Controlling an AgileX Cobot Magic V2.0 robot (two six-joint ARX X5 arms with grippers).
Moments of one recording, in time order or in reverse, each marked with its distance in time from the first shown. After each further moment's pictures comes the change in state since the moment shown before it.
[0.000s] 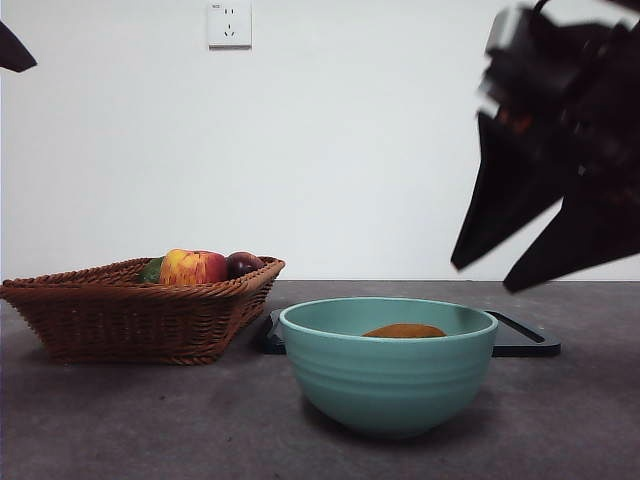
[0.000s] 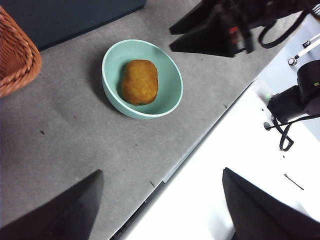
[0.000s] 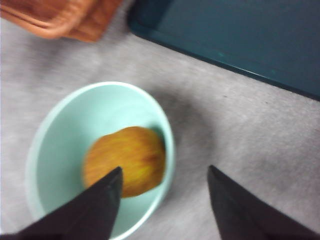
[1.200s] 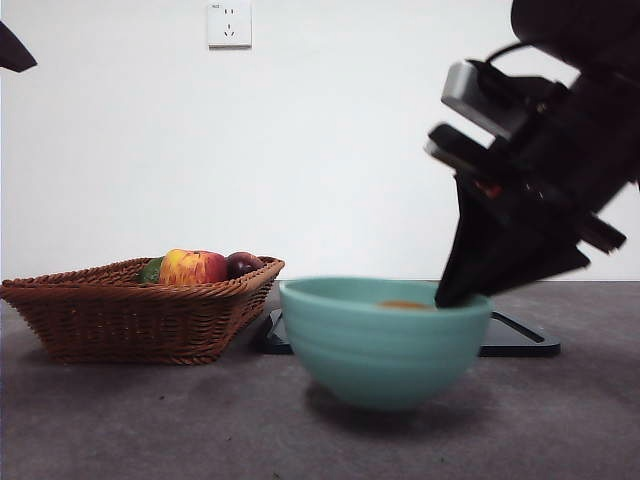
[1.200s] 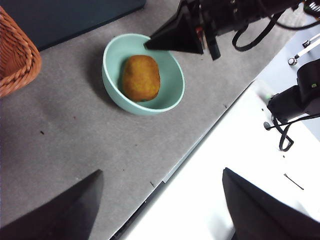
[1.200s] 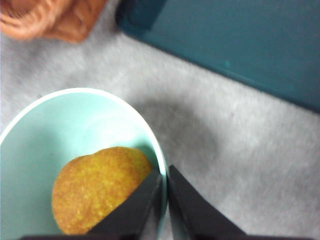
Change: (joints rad) left arm 0.000 0.000 0.000 0.000 0.000 0.000; right arm 0.023 0.159 0.039 0.120 0.008 0.002
